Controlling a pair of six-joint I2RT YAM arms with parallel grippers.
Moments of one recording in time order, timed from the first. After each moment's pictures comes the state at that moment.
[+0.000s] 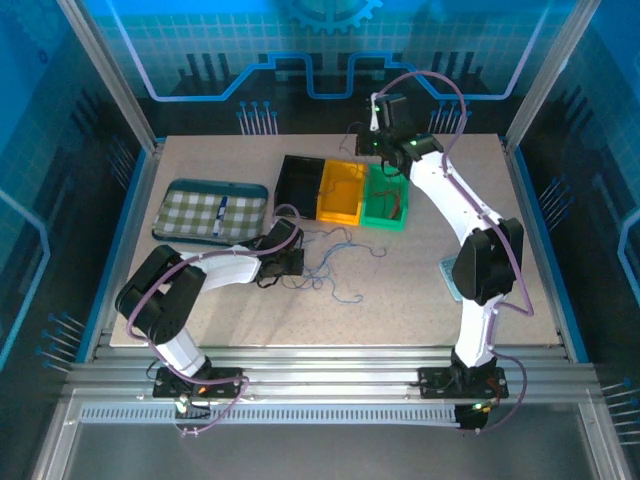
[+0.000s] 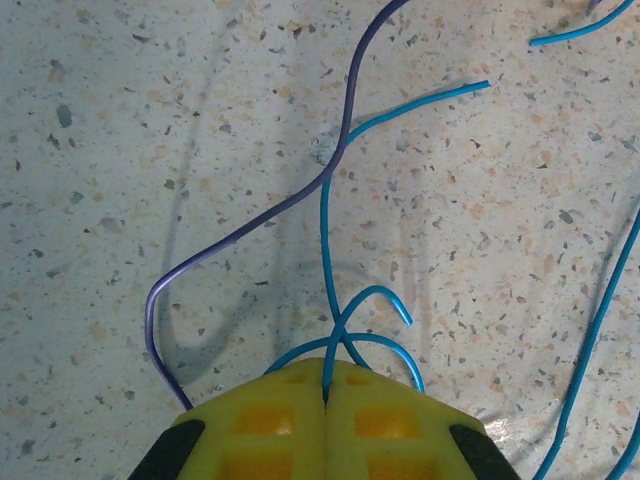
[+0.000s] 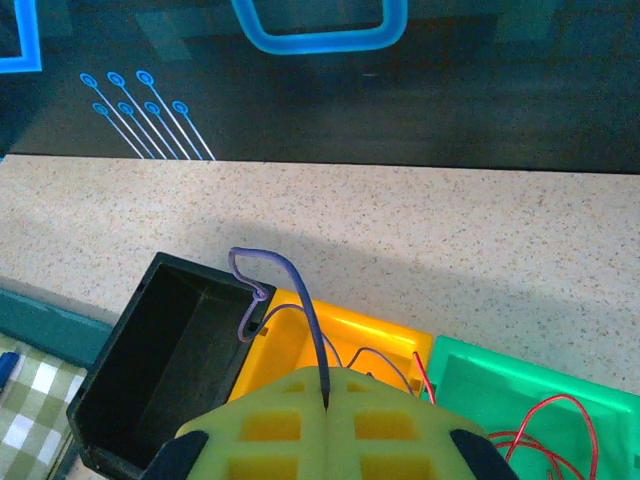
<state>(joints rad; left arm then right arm) -0.56 1.67 0.81 -0.17 -0.10 -0.51 0.38 1.94 1.89 -0.54 0.05 0.28</state>
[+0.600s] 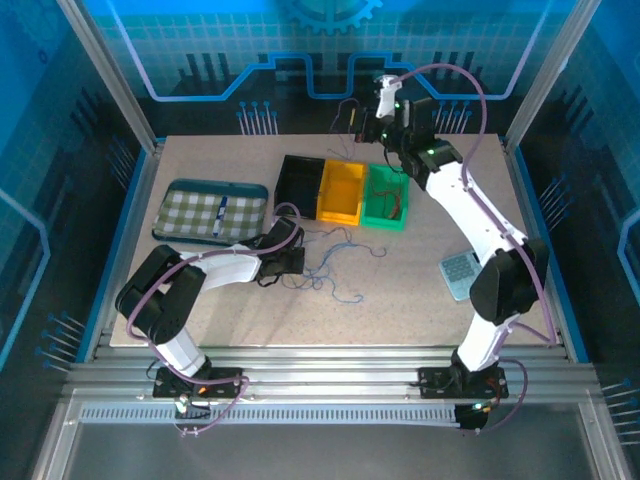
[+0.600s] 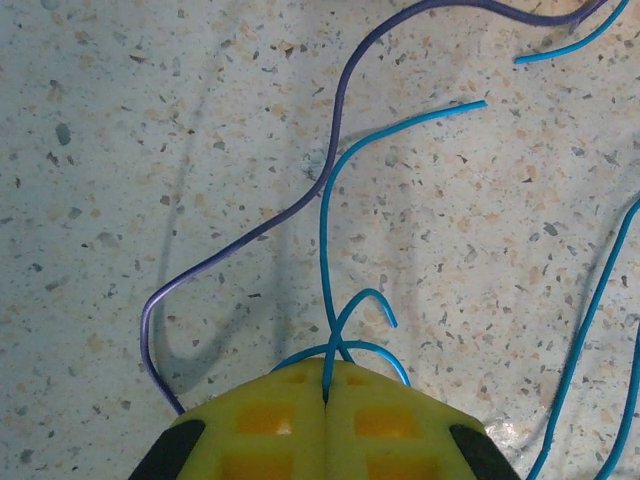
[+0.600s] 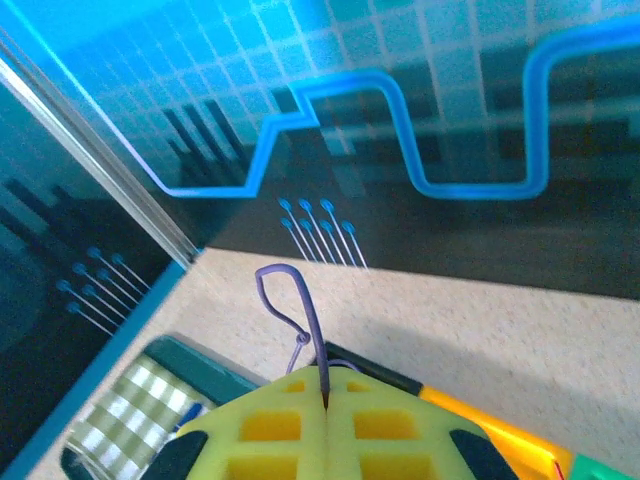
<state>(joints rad) -0.56 1.67 0.82 -0.17 -0.10 -0.51 0.38 1.76 1.75 -0.25 -0.17 0.34</state>
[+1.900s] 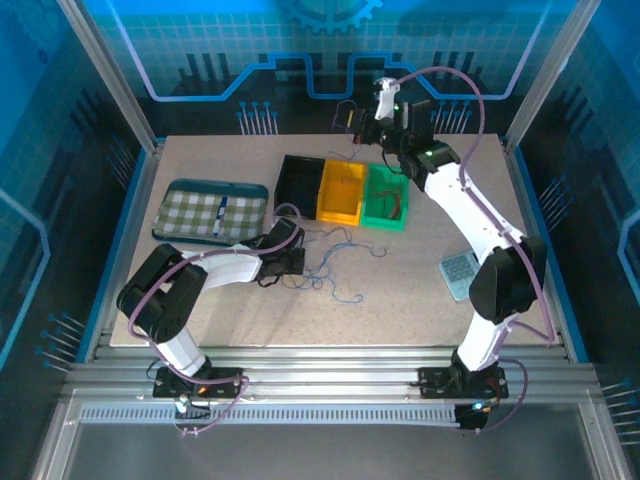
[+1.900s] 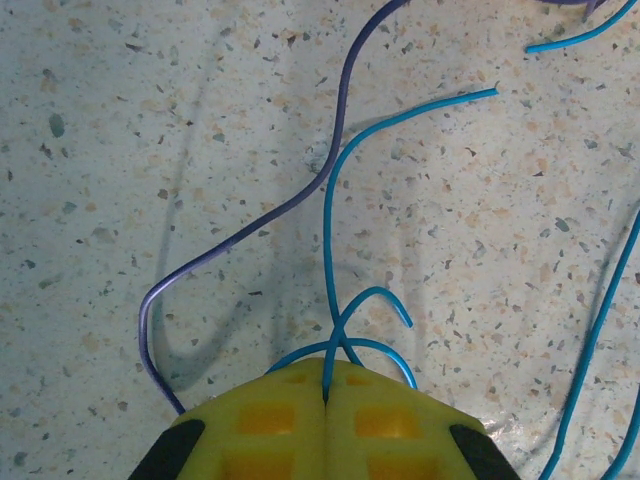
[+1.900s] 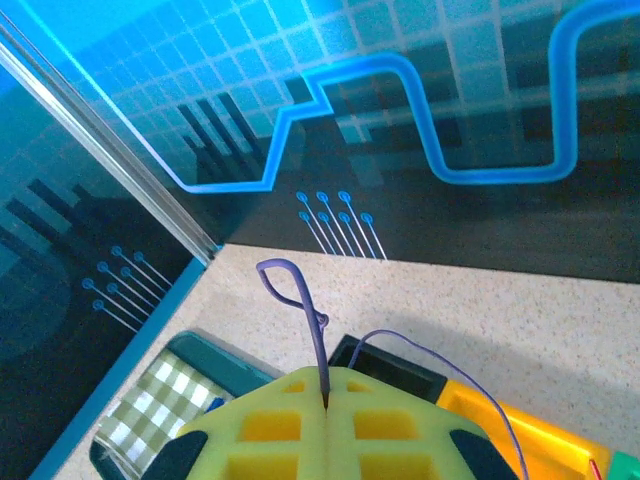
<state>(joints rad) -0.56 1.68 0.82 -0.17 -0.10 -0.51 0.37 1.78 1.72 -0.23 -0.21 0.38</state>
